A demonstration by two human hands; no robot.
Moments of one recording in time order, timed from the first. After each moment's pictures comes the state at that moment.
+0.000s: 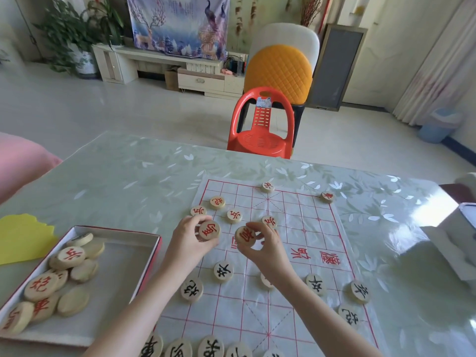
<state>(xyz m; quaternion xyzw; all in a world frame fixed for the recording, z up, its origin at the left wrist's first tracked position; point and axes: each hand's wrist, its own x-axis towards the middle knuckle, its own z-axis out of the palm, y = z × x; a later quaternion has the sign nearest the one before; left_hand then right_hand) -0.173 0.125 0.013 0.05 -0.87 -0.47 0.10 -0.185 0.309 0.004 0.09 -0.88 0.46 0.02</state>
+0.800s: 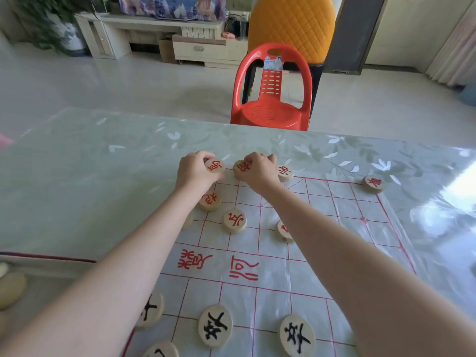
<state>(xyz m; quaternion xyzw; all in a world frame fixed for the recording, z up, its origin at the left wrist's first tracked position) -0.399 0.132 -0.029 0.10 -0.91 -0.38 0.11 -0.439 0.276 -0.043 0.05 -0.95 0.30 0.02</state>
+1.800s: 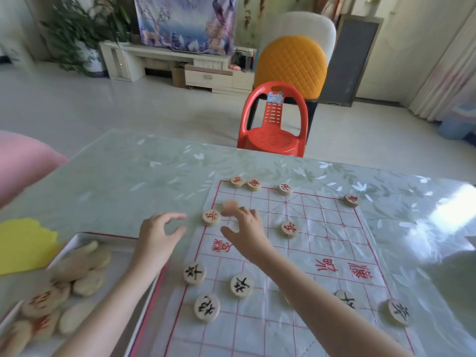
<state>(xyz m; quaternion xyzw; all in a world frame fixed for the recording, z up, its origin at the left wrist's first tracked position) -0.208 0.050 0.000 0.11 -0.89 -0.41 0.15 -0.252 0.235 0.008 0.16 -0.92 0.34 -0.04</state>
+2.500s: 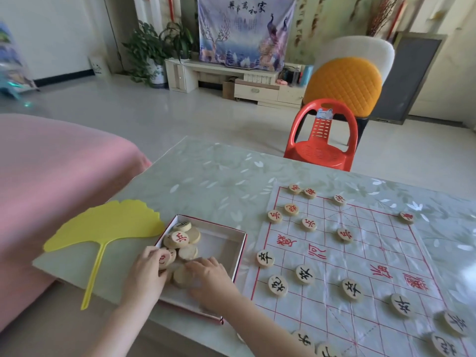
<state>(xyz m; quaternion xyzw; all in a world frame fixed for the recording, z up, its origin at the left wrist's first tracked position) -0.049 -0.094 -0.019 0.23 -0.94 -0.24 0.08 -0.101 0.061 -0.021 0.36 -0.89 0.23 -0.15</state>
